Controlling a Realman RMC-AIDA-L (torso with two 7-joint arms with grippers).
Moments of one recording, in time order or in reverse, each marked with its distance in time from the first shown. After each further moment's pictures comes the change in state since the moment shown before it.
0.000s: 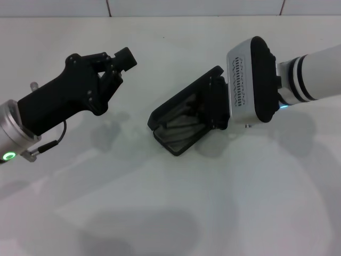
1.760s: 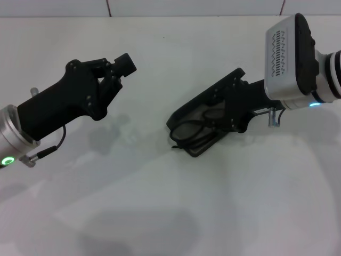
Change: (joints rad) left arm 0.012 -0.002 -0.005 -0.001 0.017 0.002 -0.021; right arm -0.061 -0.011 0.232 -0.037 -0.057 -0.244 0.124
